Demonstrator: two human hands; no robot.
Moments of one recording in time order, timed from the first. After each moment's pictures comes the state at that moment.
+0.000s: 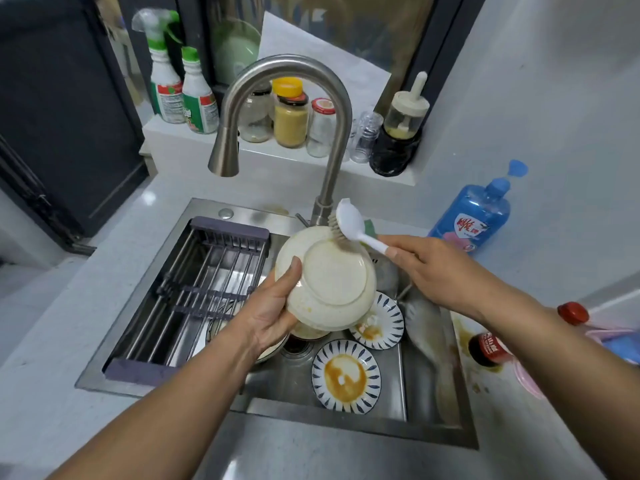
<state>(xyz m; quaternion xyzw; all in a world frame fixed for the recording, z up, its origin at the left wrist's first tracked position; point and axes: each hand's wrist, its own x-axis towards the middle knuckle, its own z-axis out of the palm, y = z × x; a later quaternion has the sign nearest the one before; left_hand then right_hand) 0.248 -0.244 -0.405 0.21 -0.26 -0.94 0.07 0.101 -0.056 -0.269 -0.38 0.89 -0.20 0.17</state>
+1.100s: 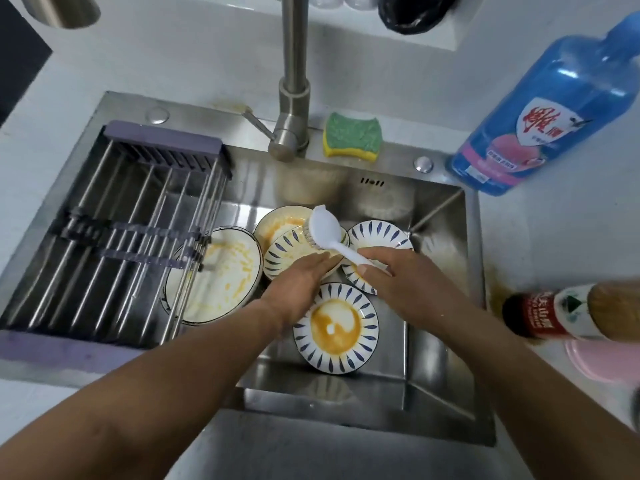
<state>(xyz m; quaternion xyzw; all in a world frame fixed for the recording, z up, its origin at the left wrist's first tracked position) 0.169 -0.195 -0.618 0.12 -0.93 -0.32 -0.10 0.055 -0.030 -0.467 -0.27 0.88 -0.21 0.33</state>
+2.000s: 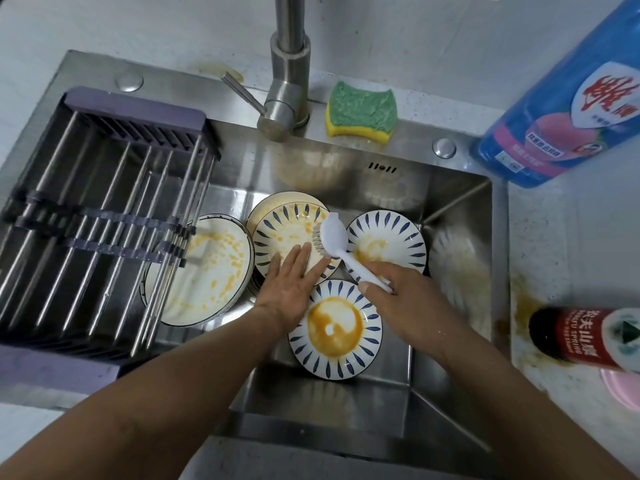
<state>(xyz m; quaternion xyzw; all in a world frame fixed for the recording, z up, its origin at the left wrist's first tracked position) 0.167 -0.189 -0.650 0.13 -0.95 -0.13 -0.27 0.052 -0.021 -0.517 -0.21 0.87 -0.22 0.39</state>
